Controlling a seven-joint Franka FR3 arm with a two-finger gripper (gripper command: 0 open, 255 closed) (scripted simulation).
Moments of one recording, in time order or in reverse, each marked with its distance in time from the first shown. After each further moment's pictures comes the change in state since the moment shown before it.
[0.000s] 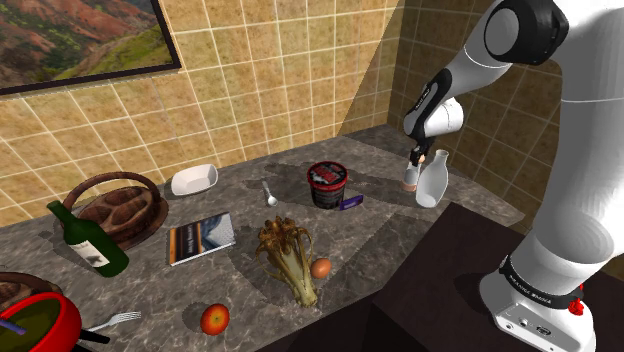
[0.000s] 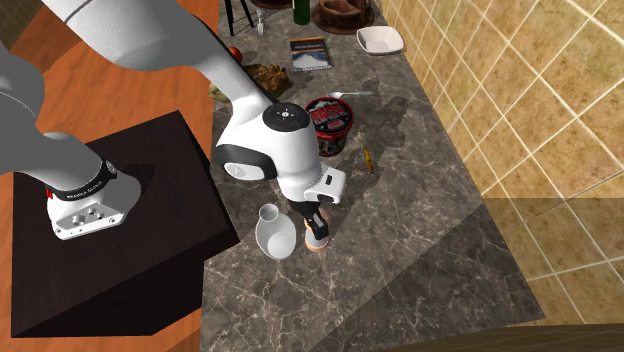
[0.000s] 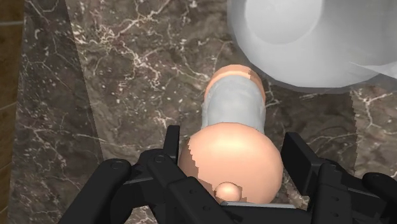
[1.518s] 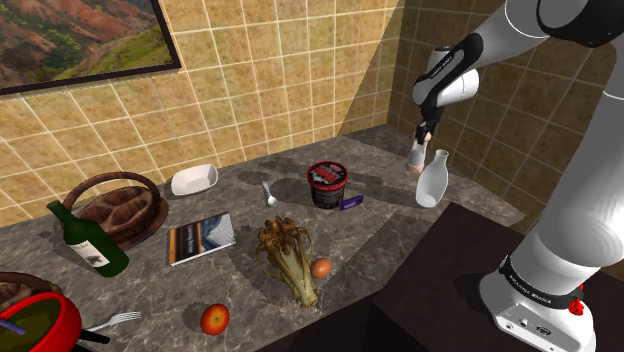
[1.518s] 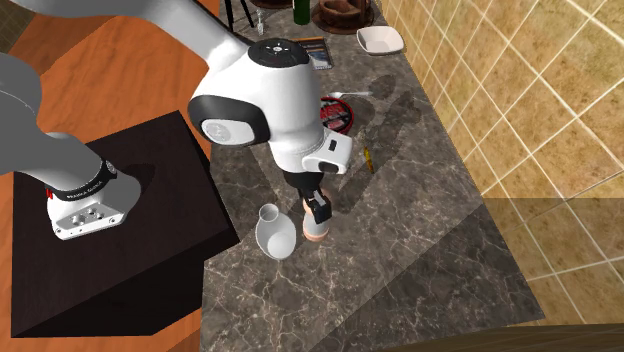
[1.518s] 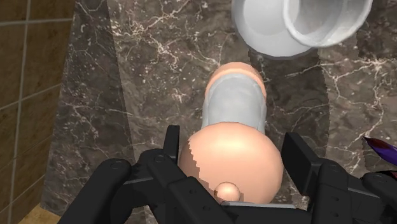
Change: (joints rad) arm 0.078 -0.240 -0.094 0.008 -0.139 -0.238 0.075
